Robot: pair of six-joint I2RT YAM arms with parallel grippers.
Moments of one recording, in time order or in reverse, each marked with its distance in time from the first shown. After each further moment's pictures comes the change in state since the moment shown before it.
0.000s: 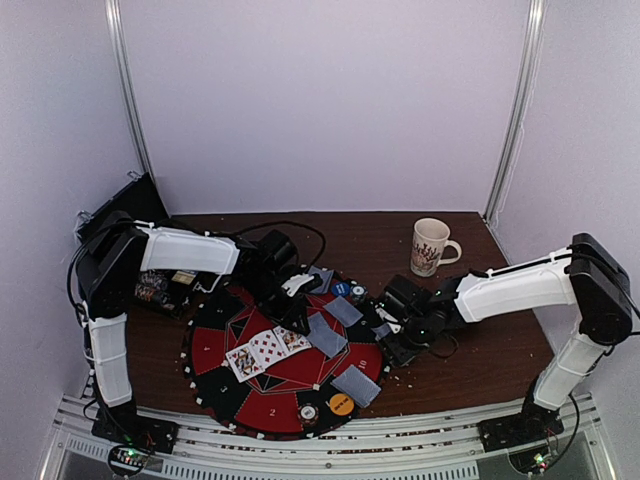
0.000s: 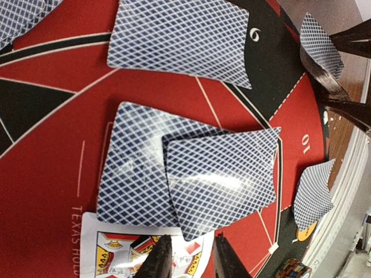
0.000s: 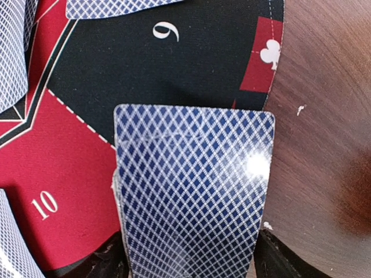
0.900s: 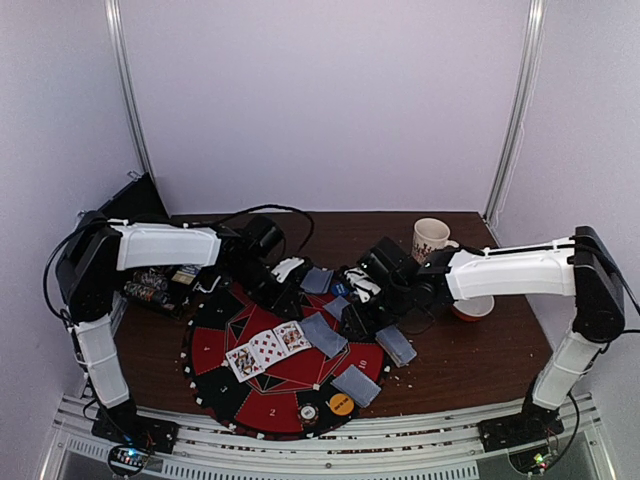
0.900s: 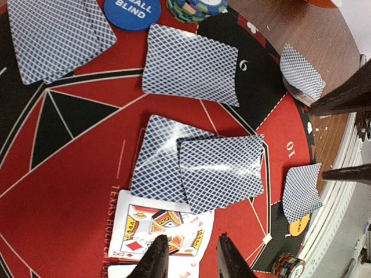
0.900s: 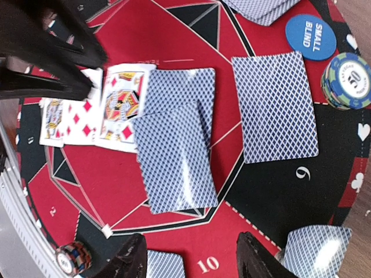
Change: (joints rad) left arm 0.038 -0.115 -0.031 0.002 -0.026 0.011; right arm -0.003 0.048 0.240 0.085 -0.281 0.095
